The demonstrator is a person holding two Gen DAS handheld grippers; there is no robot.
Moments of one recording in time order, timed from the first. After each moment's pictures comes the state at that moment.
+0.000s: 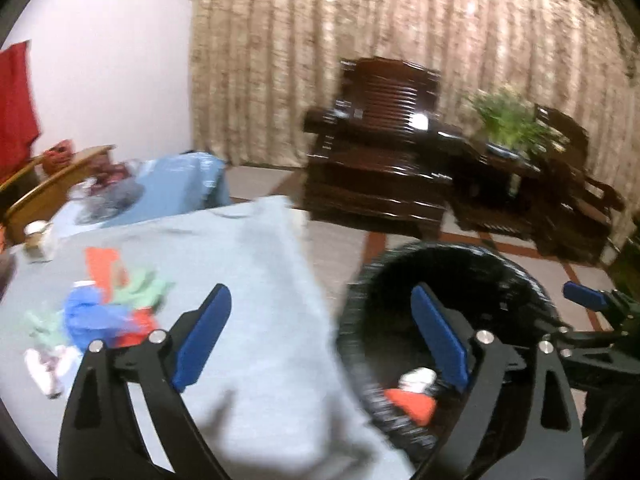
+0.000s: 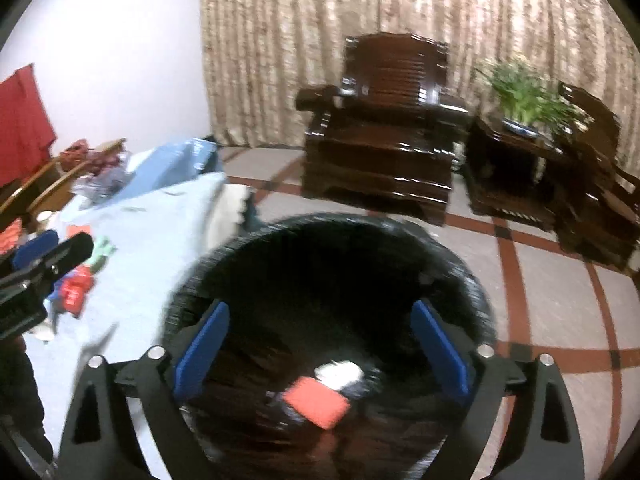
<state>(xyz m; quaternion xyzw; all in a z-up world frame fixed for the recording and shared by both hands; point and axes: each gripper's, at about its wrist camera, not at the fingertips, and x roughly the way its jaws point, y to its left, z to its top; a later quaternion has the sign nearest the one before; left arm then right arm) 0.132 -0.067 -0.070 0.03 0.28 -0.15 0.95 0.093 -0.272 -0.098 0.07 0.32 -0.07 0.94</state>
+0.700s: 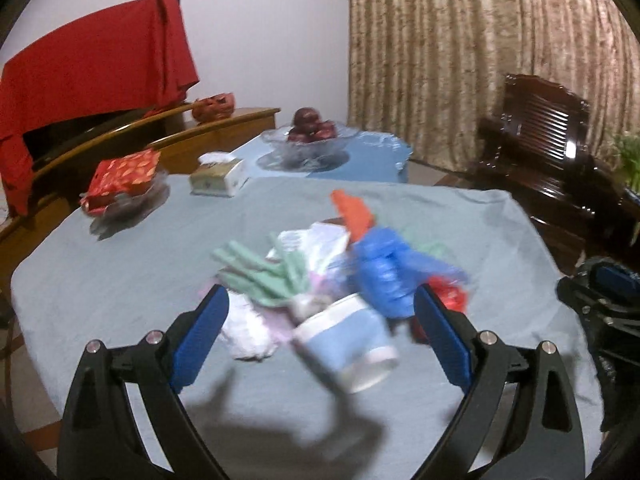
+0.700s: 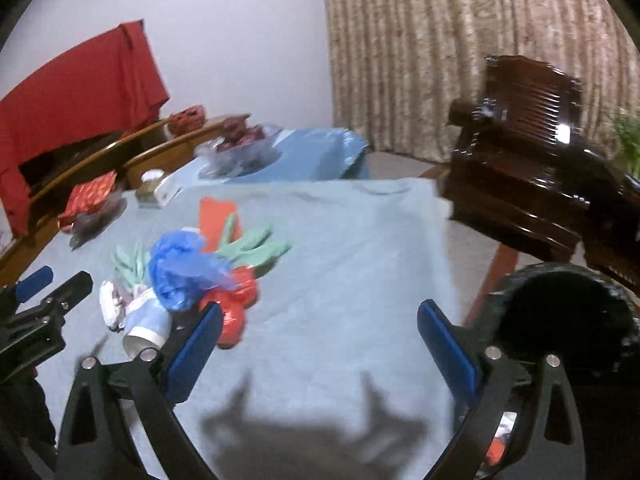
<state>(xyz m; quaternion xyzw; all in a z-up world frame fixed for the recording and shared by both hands) 0.120 0.179 -0.087 -0.01 0.29 0.10 0.95 0.182 -0.041 -0.125 0.02 0.32 0.12 0.94</state>
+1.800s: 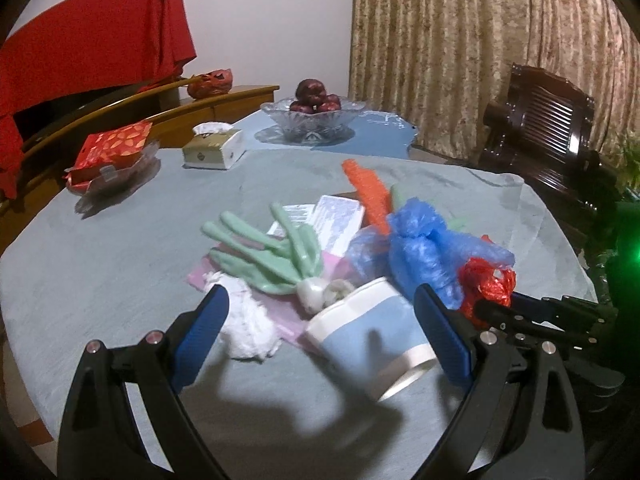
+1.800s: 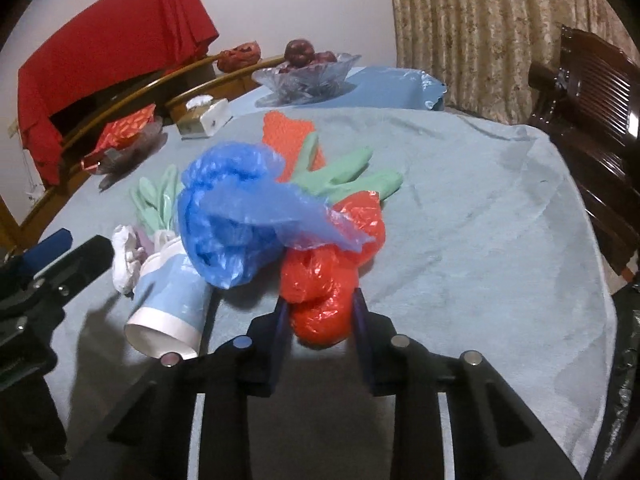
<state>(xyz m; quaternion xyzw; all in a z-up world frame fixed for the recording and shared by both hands) 0.148 0.194 -0.127 -0.02 0.32 0.08 0.95 0.220 0.021 -0.177 0.01 0.39 0.20 0.90</state>
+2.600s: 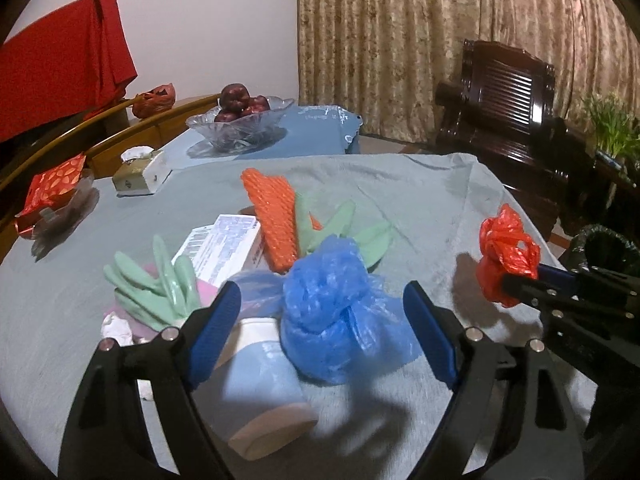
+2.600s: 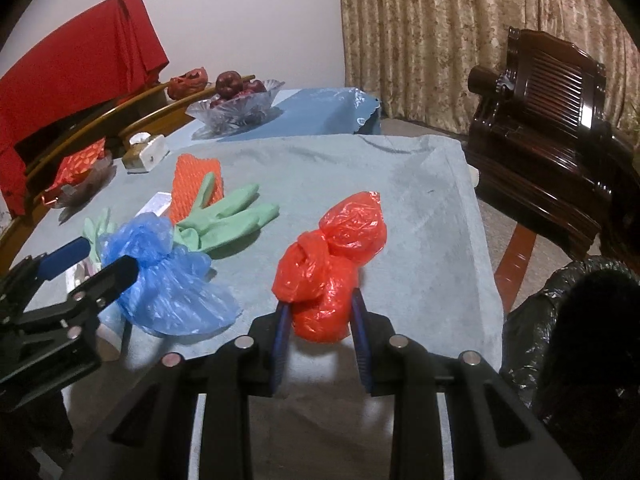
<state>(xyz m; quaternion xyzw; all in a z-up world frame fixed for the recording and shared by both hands) 0.196 0.113 -0.143 0.02 0.33 0.02 0.95 0.233 -0.056 -0.168 0.02 0.37 0.13 0.92</state>
